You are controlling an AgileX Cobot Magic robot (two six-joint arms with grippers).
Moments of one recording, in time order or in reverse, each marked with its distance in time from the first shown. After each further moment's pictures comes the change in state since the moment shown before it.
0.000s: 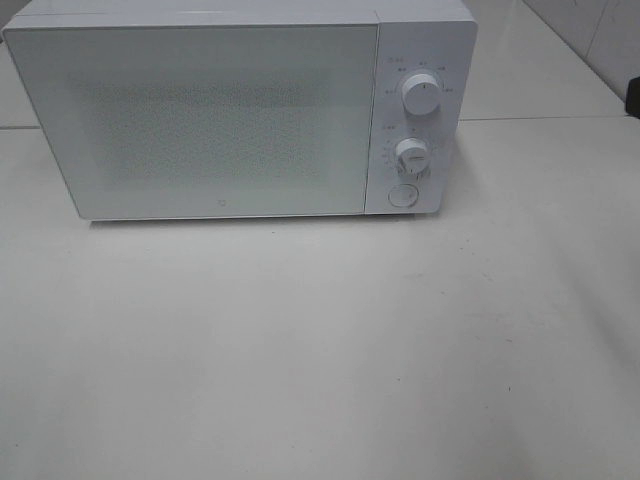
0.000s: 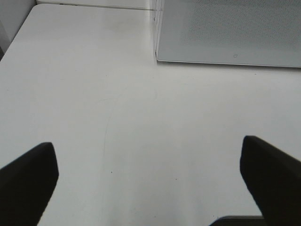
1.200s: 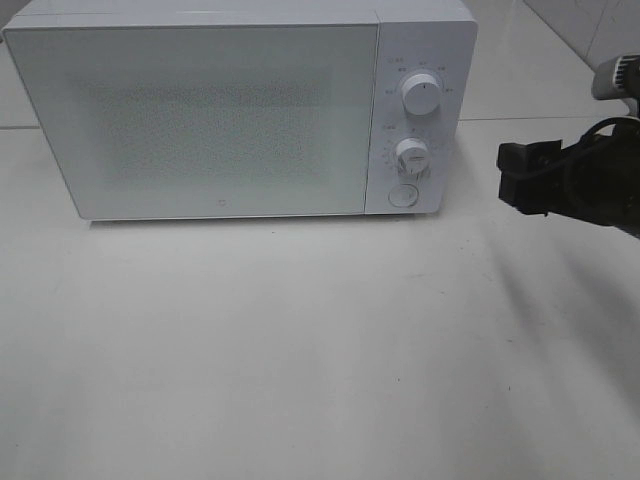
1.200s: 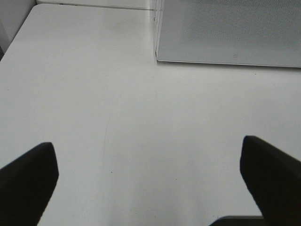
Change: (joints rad) left arm 0.000 0.000 0.000 0.000 0.000 0.000; right arm 0.162 0.551 0.197 0.365 -0.864 -0.271
